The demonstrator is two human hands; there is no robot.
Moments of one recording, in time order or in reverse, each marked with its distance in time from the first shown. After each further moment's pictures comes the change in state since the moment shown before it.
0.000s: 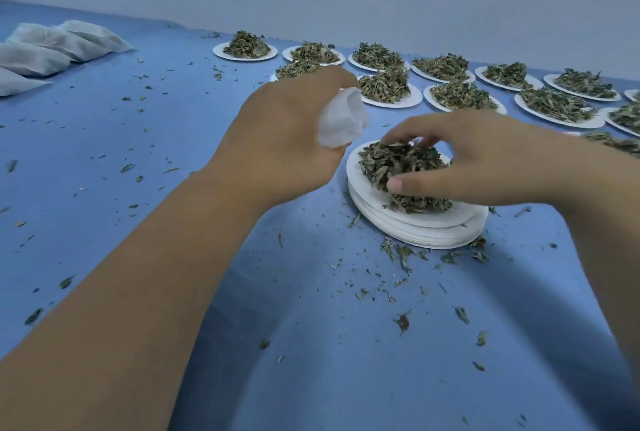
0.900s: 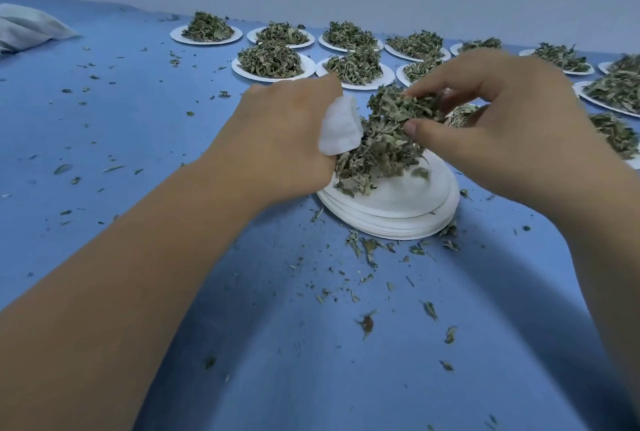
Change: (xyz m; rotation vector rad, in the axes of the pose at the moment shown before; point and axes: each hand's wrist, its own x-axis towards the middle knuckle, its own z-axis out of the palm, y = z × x) left_hand 0.015 0.018 0.036 0.176 -0.197 0.058; right_hand -0.026 0.021 0.012 0.258 0.600 -0.039
